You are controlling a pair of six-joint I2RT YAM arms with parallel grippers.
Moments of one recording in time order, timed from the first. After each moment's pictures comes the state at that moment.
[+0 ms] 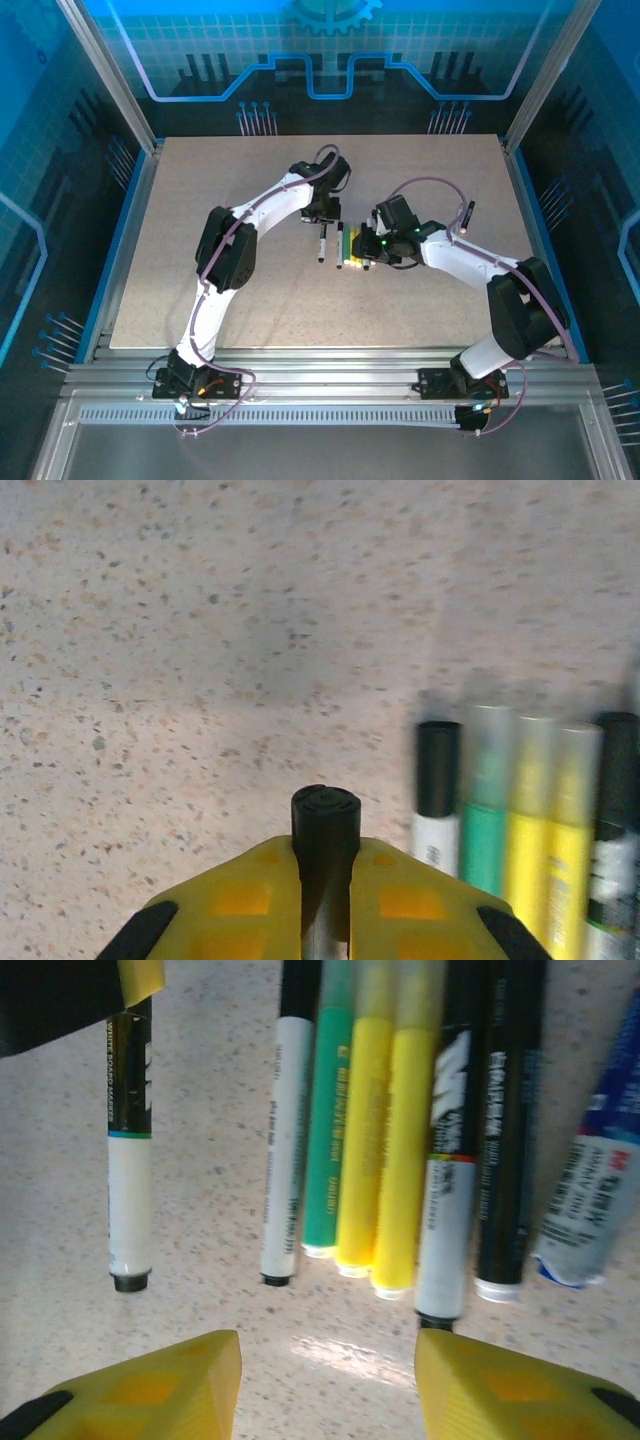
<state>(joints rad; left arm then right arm) -0.55 2.27 1.99 -0.99 -0.04 -0.56 0.49 1.54 0.95 -0.40 -0.24 0.62</state>
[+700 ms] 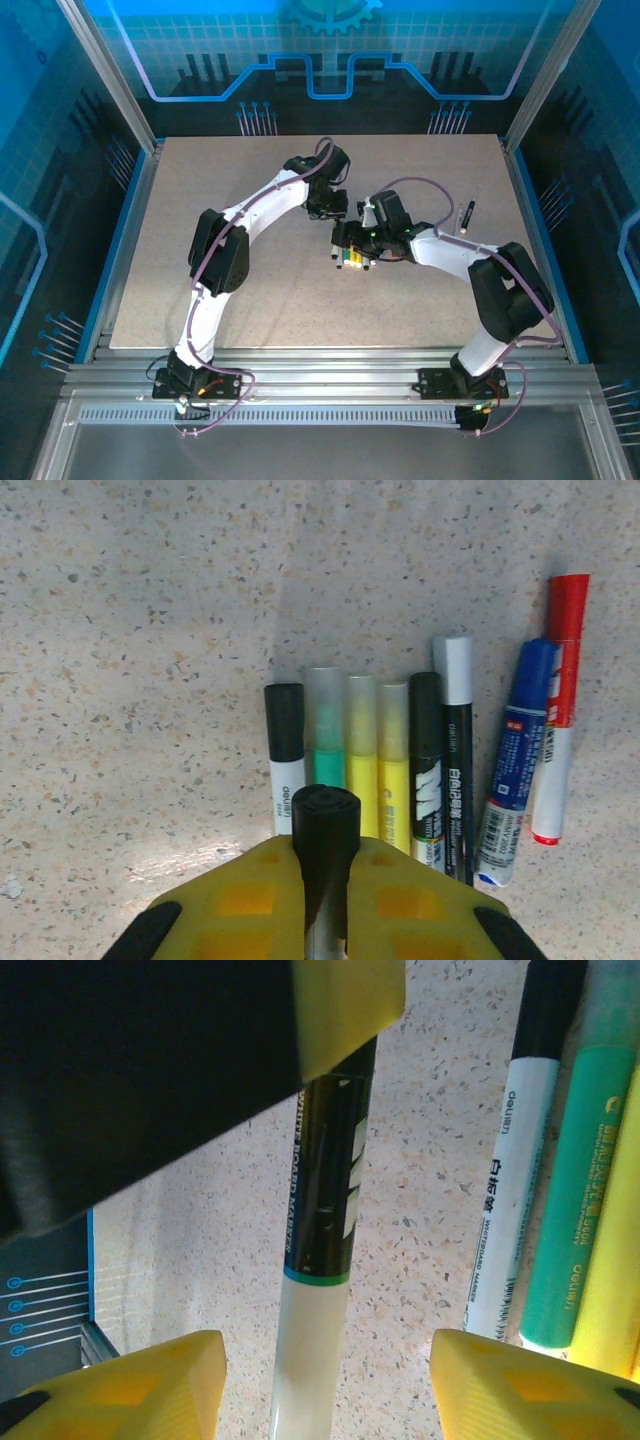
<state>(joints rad) -0.55 2.21 1.99 -0.96 0.13 -0.62 0.49 1.66 0.95 -0.09 -0.47 0.76</state>
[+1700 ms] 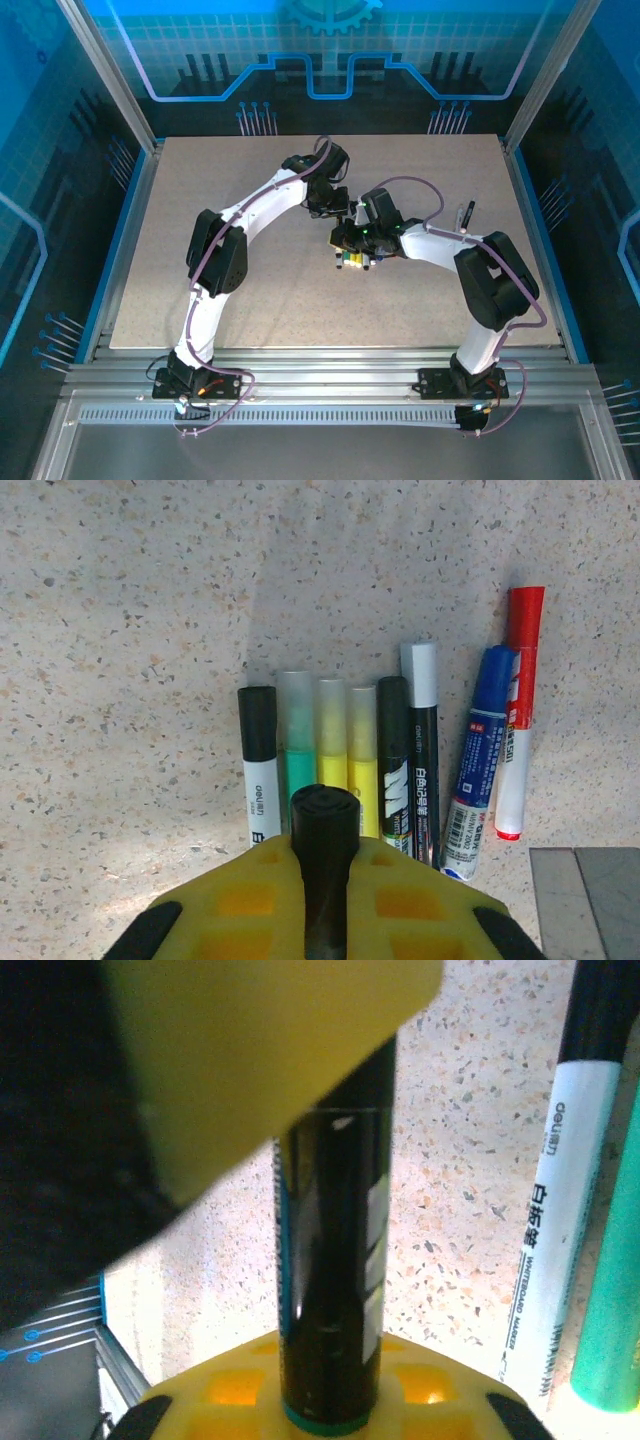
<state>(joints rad) -0.55 2.19 1.99 -0.93 0.17 -0.64 0.51 1.75 1.02 -0.08 -0.49 0.81</state>
